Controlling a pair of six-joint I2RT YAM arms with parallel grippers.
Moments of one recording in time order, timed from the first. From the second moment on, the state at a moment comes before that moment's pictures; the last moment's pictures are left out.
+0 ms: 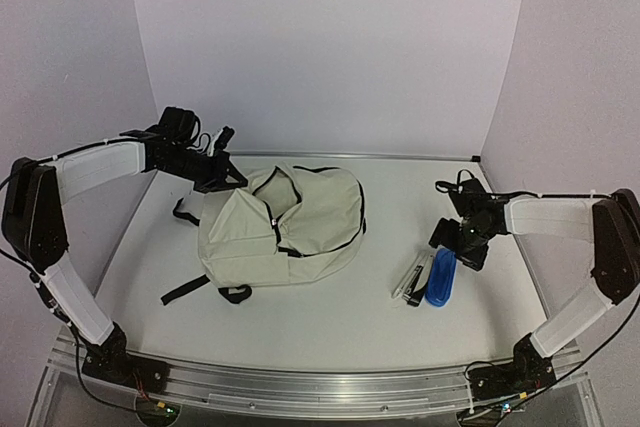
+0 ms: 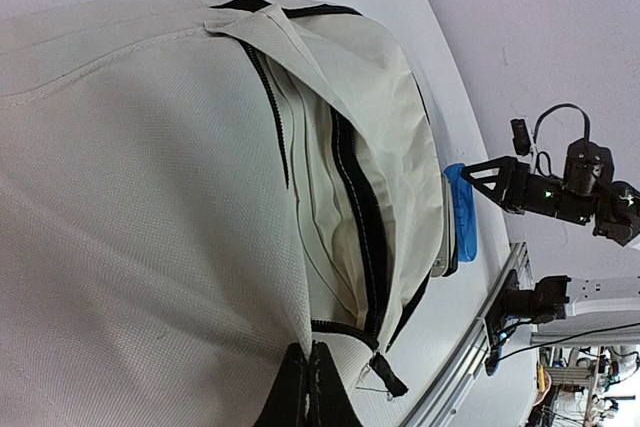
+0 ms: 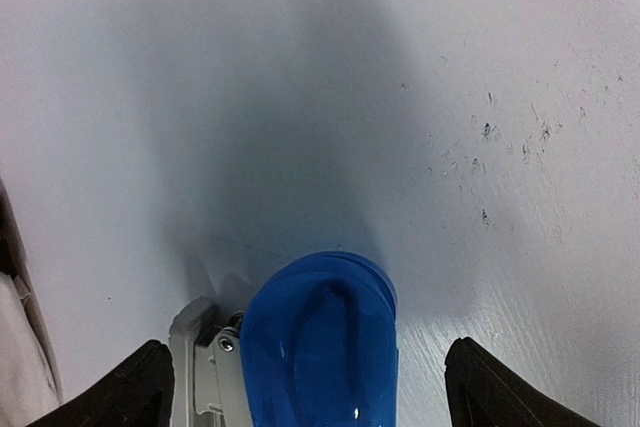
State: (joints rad) left arm -0.35 1.64 1.31 -0.47 0.66 -0.34; right arm 0.37 1.51 0.84 -0.48 0.15 0.86
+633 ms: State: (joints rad) left arm -0.35 1.64 1.30 -0.46 0.68 -0.34; right arm 0.37 1.64 0.84 -0.46 0.18 0.83
